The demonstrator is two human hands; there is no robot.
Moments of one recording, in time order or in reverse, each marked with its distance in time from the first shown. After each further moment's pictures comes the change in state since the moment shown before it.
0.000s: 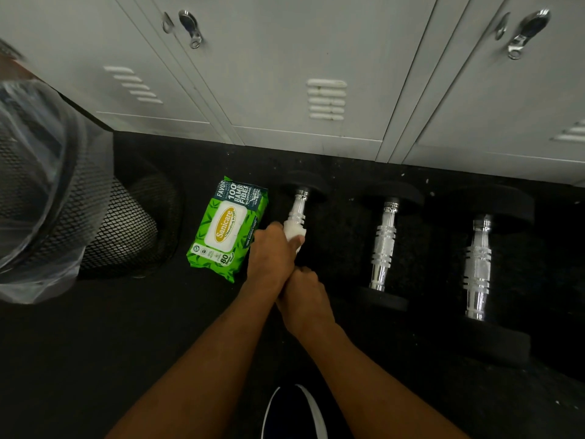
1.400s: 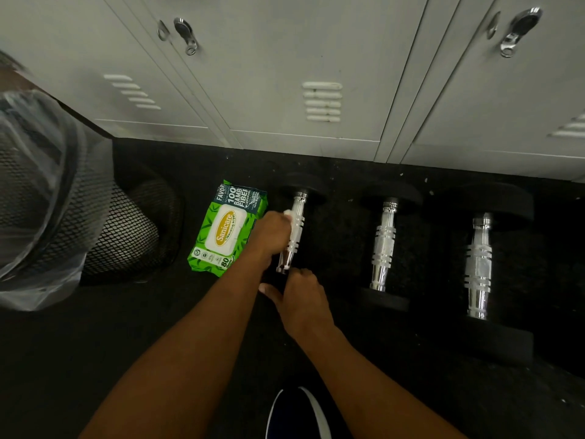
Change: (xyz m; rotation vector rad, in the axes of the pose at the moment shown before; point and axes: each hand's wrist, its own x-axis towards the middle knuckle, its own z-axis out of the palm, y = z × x) left_hand 0.032 0.017 -0.018 -0.176 -0.197 -0.062; right_hand -0.003 -0.005 0.001 0.029 0.027 0.085
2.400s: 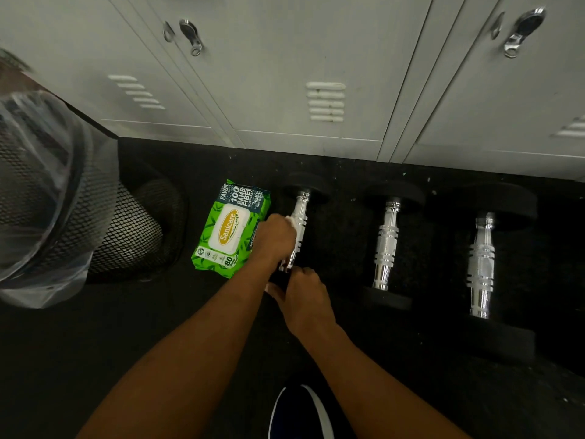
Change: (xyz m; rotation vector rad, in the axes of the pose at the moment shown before) left_hand -0.011 0.001 0.000 0.095 0.060 -0.029; right_hand -0.001 -0.002 -0.001 0.011 0.007 -0.009
